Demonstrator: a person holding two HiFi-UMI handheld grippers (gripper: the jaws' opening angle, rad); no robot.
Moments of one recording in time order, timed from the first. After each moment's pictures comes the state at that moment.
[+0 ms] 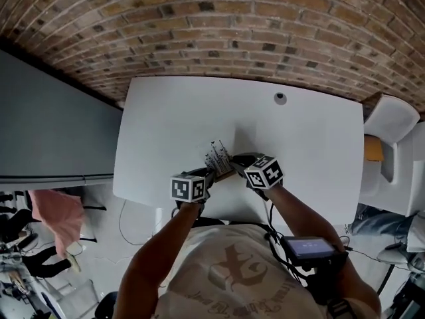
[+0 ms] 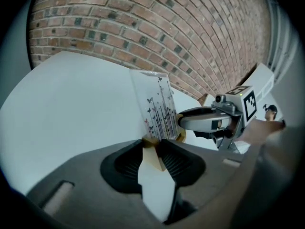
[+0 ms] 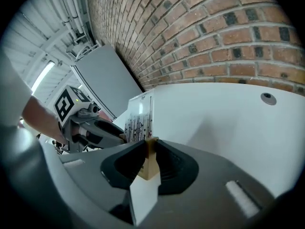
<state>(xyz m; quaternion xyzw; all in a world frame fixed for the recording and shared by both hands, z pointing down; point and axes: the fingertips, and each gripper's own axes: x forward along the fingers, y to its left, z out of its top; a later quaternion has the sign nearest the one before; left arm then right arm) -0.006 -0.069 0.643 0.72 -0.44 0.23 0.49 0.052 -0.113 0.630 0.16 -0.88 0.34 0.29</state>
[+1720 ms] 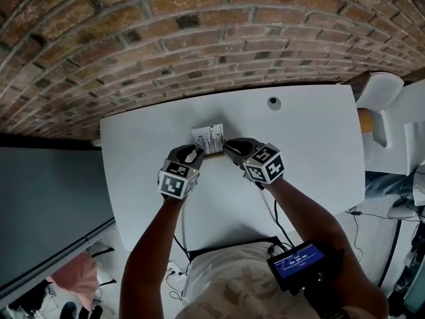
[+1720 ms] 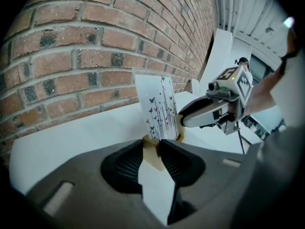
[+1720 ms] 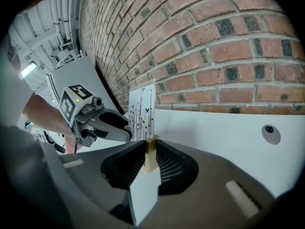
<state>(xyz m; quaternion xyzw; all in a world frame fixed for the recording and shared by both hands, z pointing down) -0.065 -0.269 0.647 0.86 -0.31 0.32 0.25 0.005 -0.269 0.633 0.30 -0.88 0.30 0.22</state>
